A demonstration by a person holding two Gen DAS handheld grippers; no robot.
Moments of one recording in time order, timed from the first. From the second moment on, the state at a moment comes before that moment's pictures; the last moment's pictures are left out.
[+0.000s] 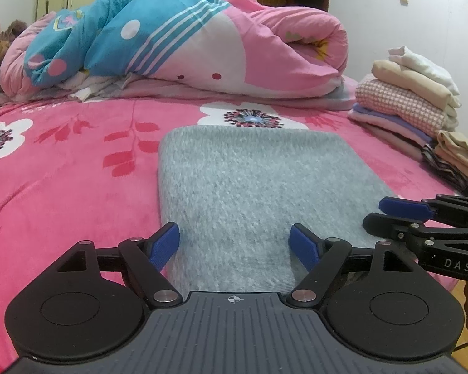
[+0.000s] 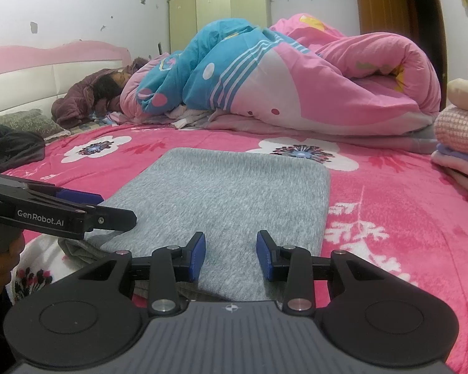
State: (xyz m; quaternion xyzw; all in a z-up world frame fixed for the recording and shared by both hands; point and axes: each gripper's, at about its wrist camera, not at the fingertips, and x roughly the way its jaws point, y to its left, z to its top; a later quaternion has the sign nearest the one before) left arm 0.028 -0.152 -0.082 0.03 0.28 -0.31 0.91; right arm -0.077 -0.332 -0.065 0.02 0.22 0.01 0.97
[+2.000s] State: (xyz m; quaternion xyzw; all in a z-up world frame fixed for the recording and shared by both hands) left arm 0.027 -0.153 -0.083 0.03 0.28 -0.30 0.91; right arm -0.079 -0.332 -0.068 0.02 0.22 0.01 0.98
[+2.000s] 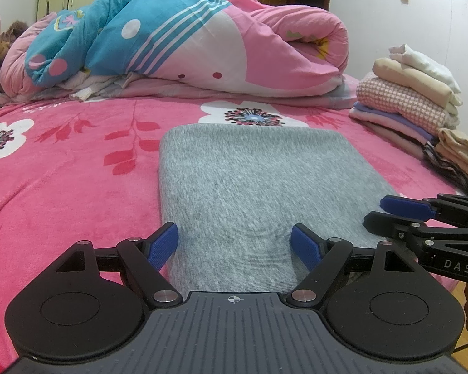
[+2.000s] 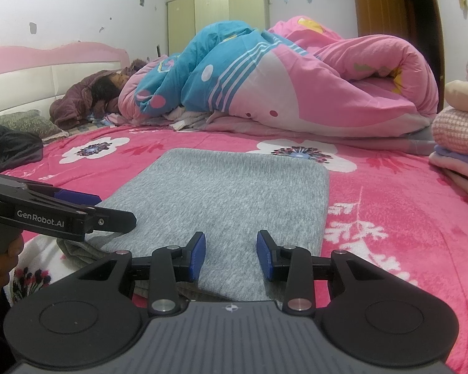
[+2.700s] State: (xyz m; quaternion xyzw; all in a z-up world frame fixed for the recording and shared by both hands) left arm 0.029 -0.153 -0.083 0.03 0.29 -0.31 0.91; right arm -0.077 -0.333 -0.069 0.02 0.22 0.01 0.98
